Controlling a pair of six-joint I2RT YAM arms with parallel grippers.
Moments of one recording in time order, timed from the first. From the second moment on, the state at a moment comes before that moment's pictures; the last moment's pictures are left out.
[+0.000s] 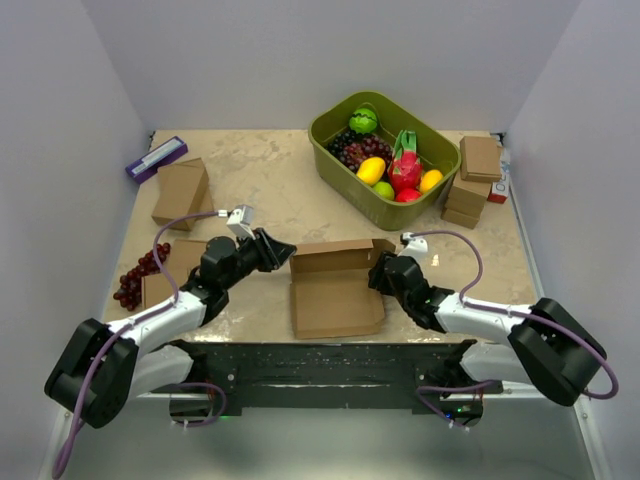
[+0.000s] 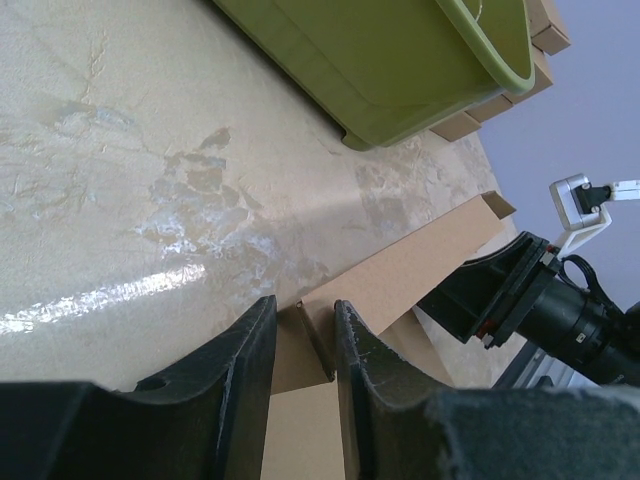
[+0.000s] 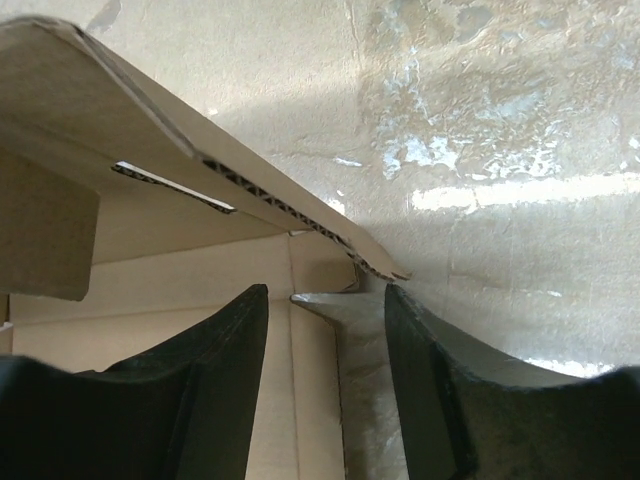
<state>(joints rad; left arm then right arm) -0.49 1.12 0.35 0.54 0.21 -0.69 0.73 1.22 0.34 0.23 0.43 0.76</state>
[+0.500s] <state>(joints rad) -0.49 1.12 0.36 0.53 0.21 -0.69 0.73 1.27 0.34 0.32 0.47 0.76</state>
